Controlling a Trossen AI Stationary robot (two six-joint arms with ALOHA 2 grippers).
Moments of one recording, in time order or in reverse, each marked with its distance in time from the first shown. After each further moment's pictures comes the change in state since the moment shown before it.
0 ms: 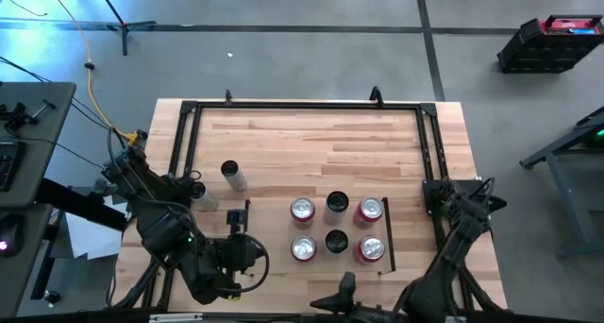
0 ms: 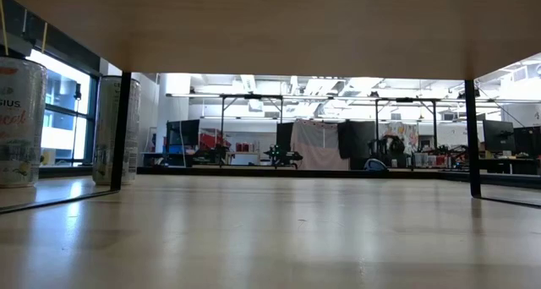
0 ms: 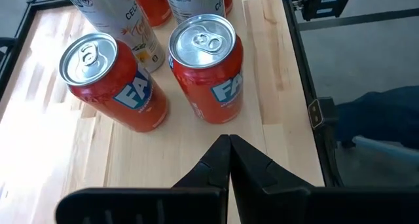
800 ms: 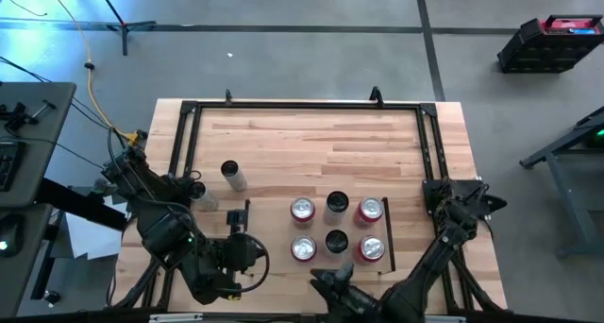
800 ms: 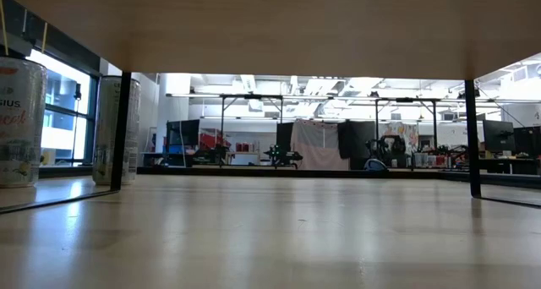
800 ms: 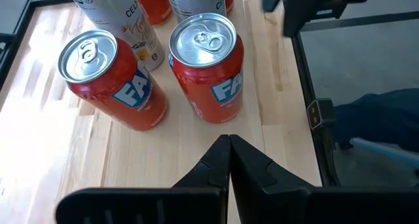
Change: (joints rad) left arm 0.000 0.001 0.000 0.001 0.002 -0.016; right arm -0.046 0.088 0.001 -0.319 0.256 -0.013
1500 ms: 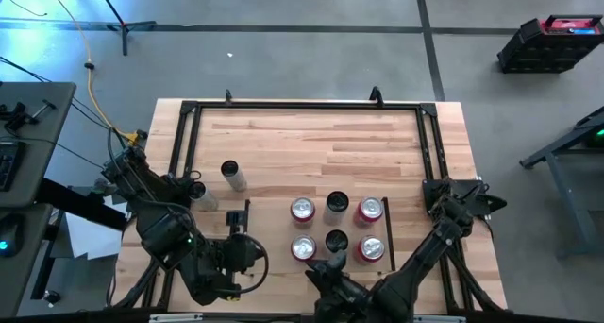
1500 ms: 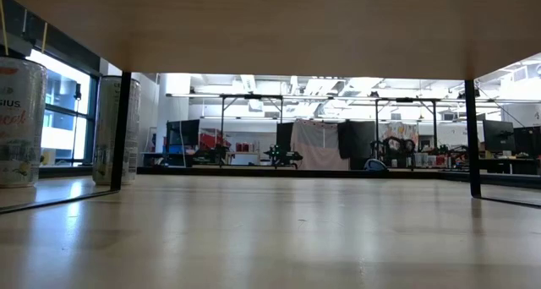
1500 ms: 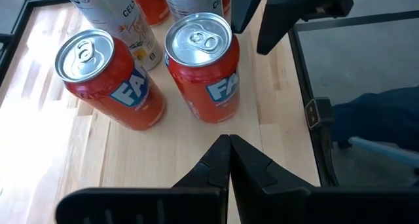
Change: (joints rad) left arm -0.005 0.000 0.000 0.000 0.002 0.000; right arm -0.051 0.001 0.000 -0.026 -0.046 0.050
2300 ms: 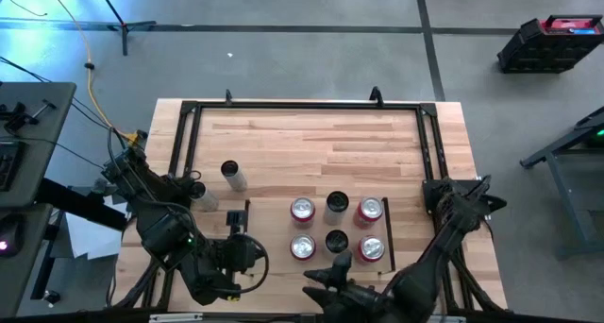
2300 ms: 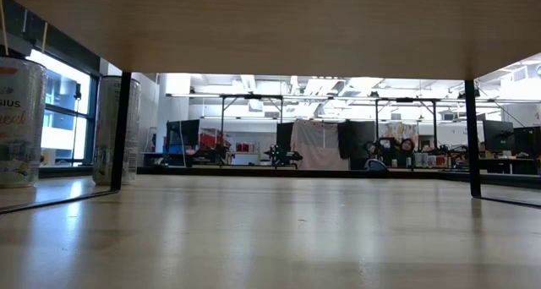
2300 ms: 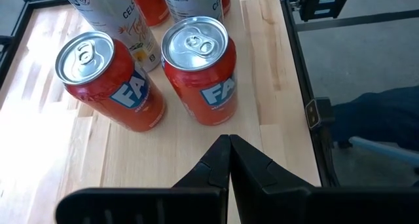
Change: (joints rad) left arm 0.001 0.000 0.000 0.003 0.000 0.008; right arm 0.014 -0.057 0.149 0.124 -0.107 -0.047
